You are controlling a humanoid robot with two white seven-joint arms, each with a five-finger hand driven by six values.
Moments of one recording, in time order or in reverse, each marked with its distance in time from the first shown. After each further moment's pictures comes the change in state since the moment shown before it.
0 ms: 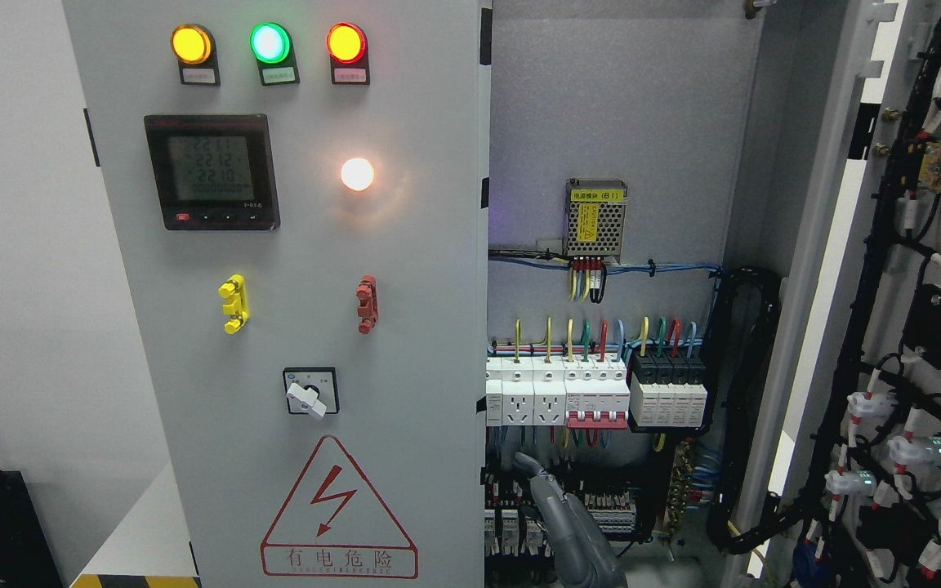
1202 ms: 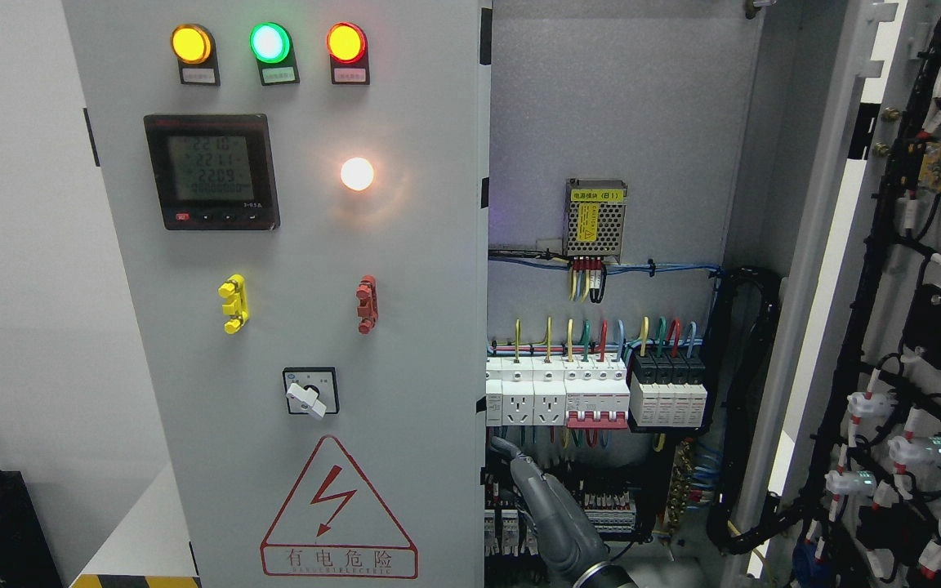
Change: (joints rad) left arm 0.000 0.000 0.000 0.000 0.000 0.001 0.000; right arm -0.081 0.001 0.020 0.055 -0.025 0.000 0.076
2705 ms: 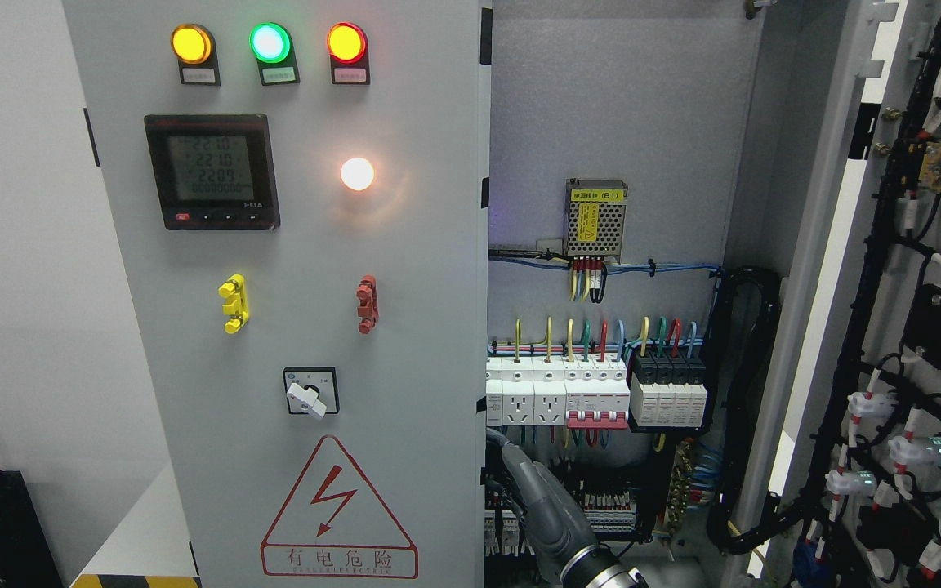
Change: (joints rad) left arm 0.000 0.000 0.000 0.000 0.000 0.001 0.000; right arm -0.053 0.017 0.011 0.078 -0.064 -0.011 0.034
